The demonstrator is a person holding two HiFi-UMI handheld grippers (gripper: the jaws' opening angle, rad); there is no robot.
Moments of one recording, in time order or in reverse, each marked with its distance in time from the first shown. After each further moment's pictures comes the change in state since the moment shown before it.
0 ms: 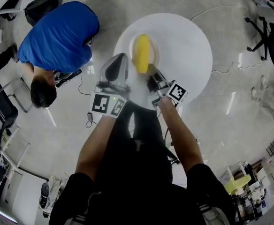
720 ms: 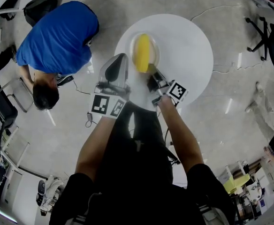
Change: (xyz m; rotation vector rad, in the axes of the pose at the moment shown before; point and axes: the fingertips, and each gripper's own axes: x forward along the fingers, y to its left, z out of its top) left arm 0.005 0.004 0.000 -0.011 -0.004 -0.005; right arm 0.005 -0.014 0.003 0.018 0.009 -0.039
